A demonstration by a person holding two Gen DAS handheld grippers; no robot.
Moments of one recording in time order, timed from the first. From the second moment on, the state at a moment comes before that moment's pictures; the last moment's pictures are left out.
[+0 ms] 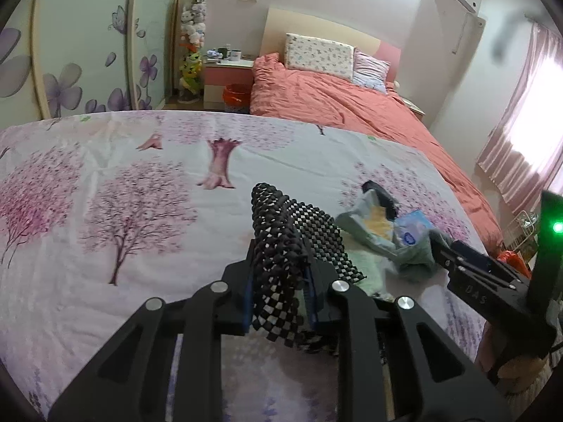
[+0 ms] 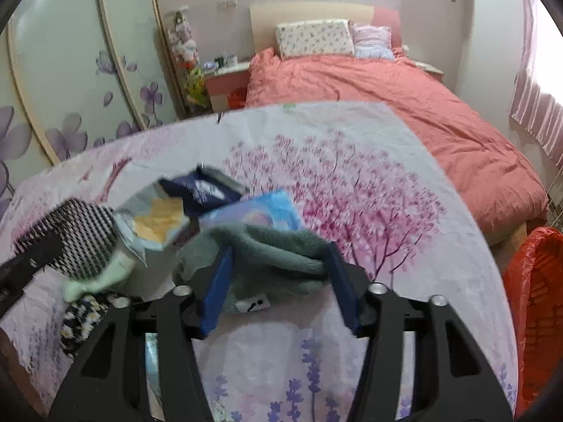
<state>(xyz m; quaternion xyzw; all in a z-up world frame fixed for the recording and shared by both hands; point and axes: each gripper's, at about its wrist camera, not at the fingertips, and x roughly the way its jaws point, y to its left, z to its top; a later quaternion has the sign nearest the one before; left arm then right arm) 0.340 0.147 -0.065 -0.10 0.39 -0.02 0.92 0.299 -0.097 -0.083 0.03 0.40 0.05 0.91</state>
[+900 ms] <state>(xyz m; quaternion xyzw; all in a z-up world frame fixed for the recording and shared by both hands) 0.297 0.130 -0.013 -0.08 0.34 -0.04 0.94 0.238 -0.160 -0.036 0.06 0.35 0.02 0.93</state>
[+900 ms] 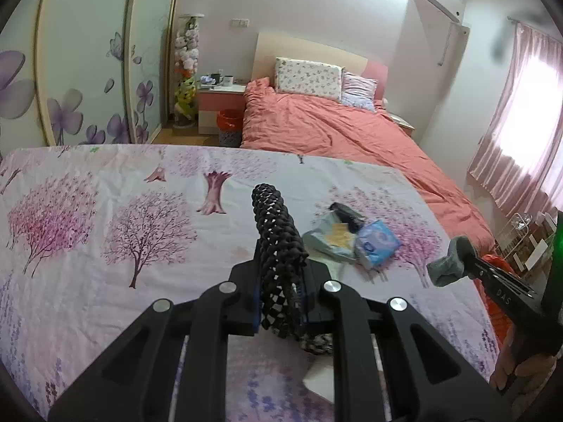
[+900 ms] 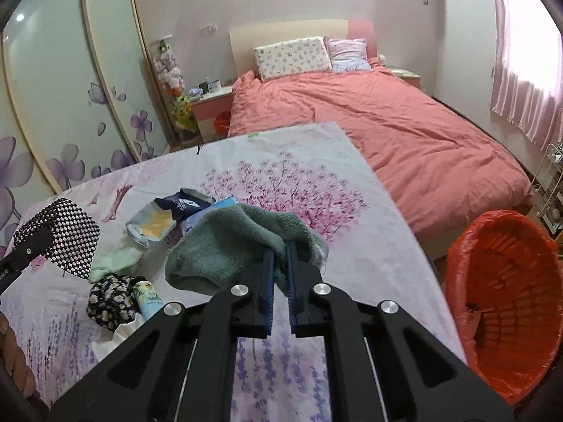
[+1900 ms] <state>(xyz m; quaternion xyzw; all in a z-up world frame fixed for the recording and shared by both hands) 0.257 -0.027 0.033 -0.02 0.30 -0.18 0.94 0.165 -0.259 0.000 0.10 0.27 -0.08 0.95</state>
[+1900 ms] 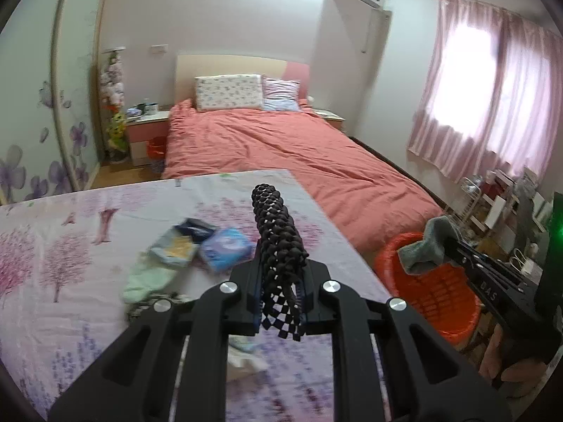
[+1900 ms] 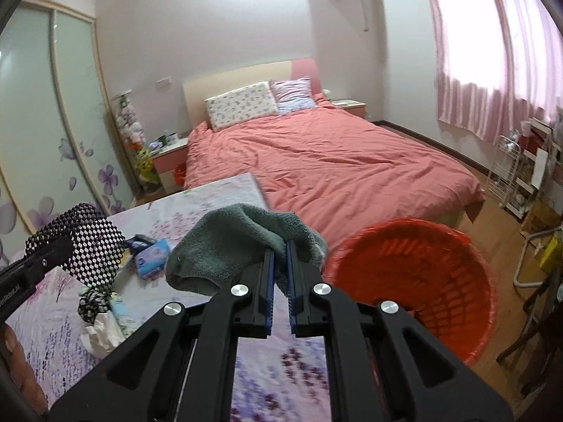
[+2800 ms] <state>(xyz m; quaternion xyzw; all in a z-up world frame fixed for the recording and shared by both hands) 0.246 -0.227 -0.010 0.00 0.34 -0.34 0.88 0.133 -0.385 -0.032 0.17 0.26 -0.21 0.93</state>
